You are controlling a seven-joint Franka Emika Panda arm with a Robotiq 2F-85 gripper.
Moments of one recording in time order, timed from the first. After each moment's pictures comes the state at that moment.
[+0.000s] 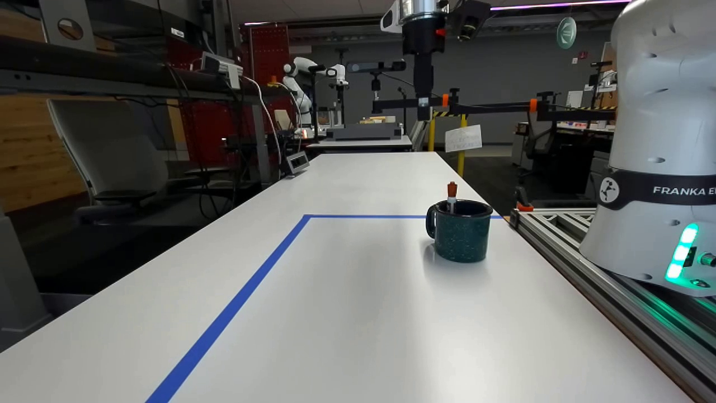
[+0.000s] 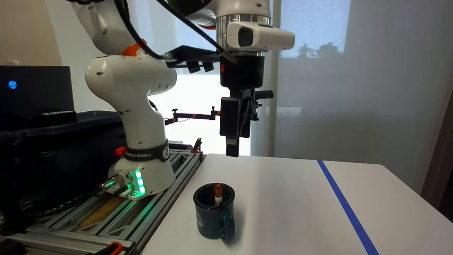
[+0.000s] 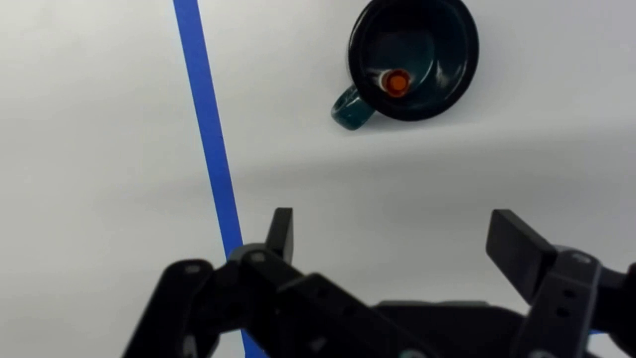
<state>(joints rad) -0.23 -0.59 -0.24 -2.77 -0.18 2.17 -0.22</state>
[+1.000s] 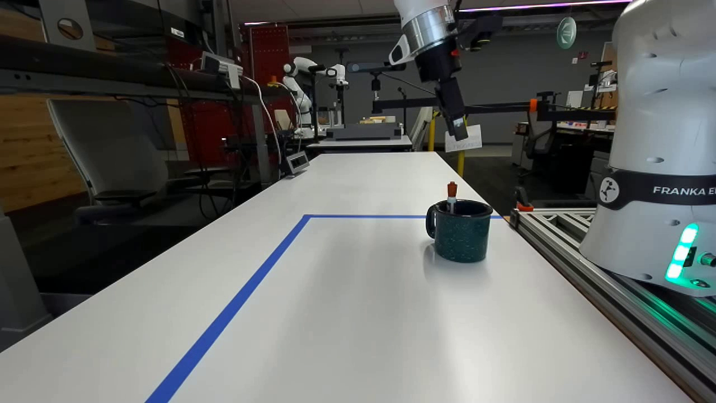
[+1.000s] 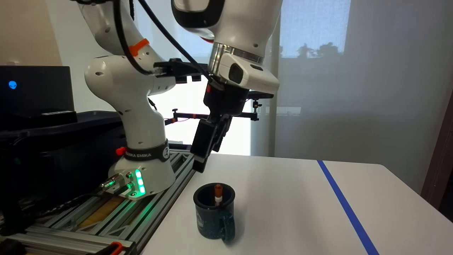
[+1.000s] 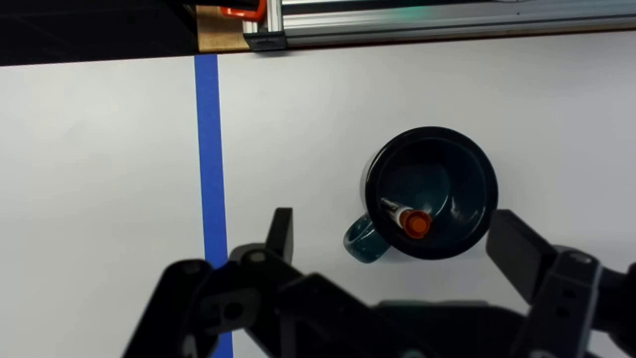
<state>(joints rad) -0.25 -0.49 -0.22 -2.77 -0.27 2.00 -0.23</state>
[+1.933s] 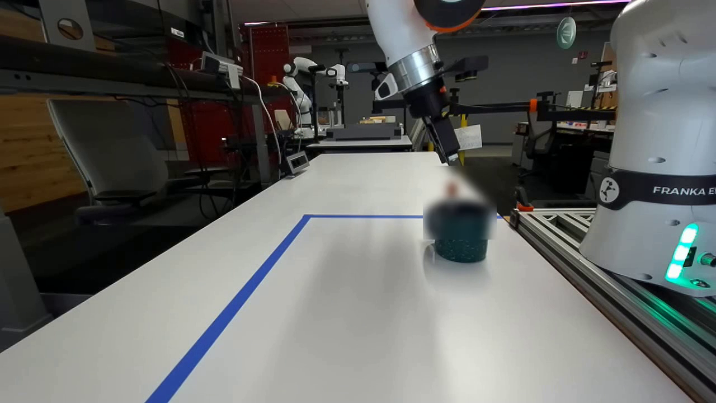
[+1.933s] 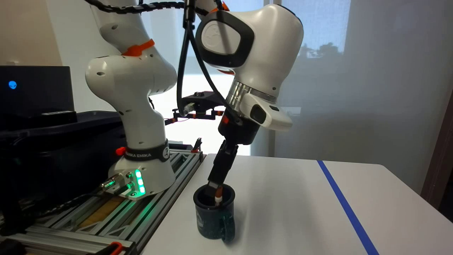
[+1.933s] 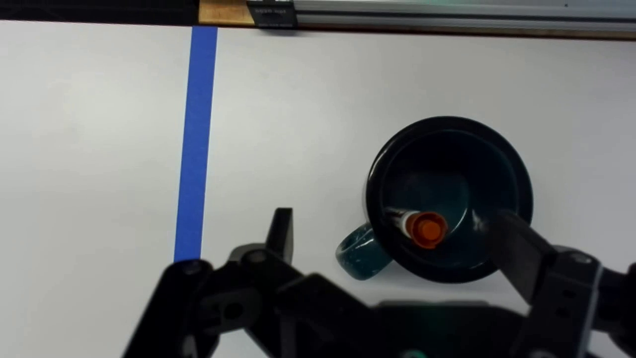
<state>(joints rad) -0.22 -0.28 -0.17 -2.77 -0.30 2.14 -0.22</state>
